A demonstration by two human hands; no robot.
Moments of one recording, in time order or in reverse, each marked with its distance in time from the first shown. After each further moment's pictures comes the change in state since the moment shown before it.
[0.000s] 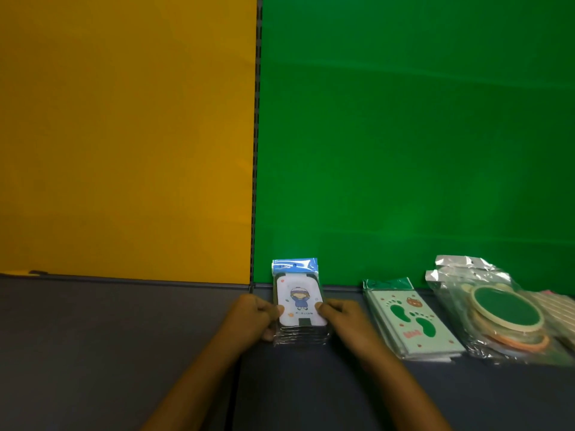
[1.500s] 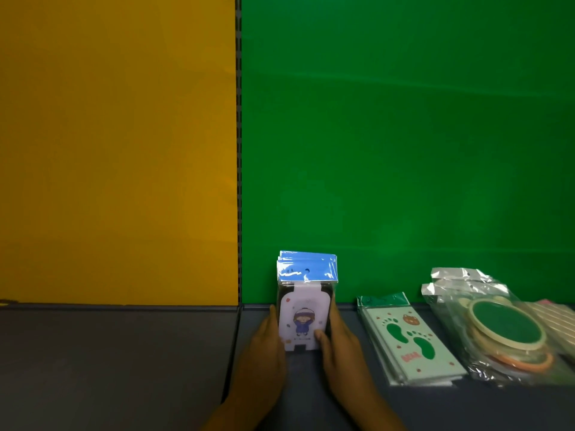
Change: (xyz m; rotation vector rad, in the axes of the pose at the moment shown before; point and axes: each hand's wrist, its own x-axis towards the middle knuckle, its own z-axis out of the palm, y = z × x) left_hand 0.028 -0.029 0.055 0.244 0.218 0.189; right_hand 0.011 0.032 0.013 -0.016 0.206 -0.319
